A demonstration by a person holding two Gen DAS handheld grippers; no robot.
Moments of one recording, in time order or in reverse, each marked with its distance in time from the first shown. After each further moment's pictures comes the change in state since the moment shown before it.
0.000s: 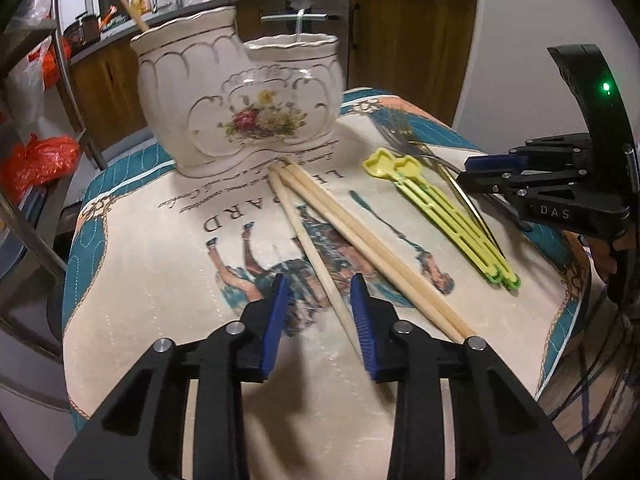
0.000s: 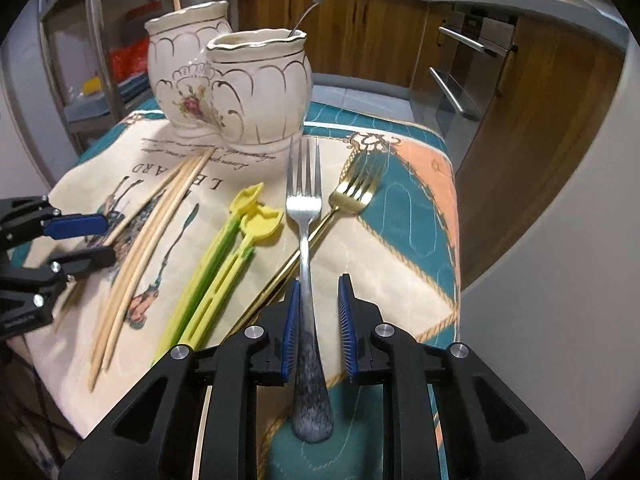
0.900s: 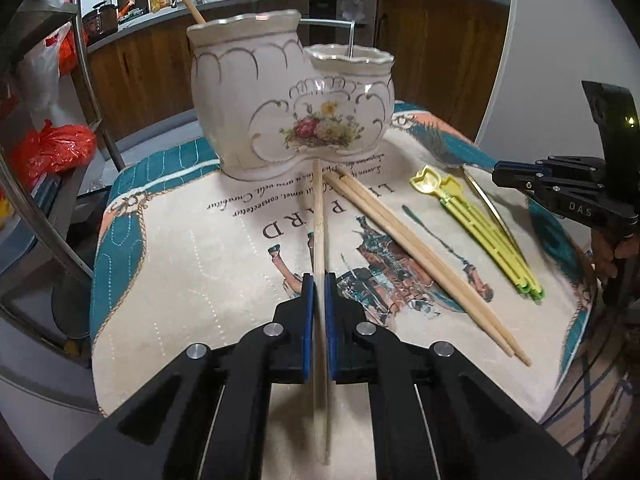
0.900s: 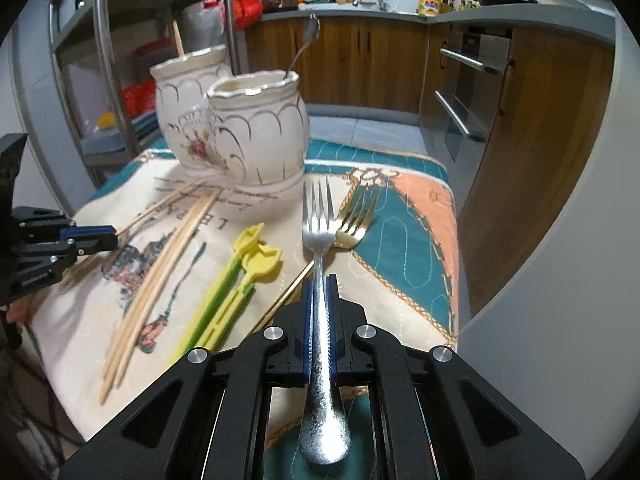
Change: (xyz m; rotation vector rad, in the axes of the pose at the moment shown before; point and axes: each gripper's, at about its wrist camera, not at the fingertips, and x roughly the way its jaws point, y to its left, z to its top) left arm -0.014 0.038 -0.003 -0.044 -0.033 0.006; right arm -0.014 -0.018 0.000 0.041 -0.141 0.089
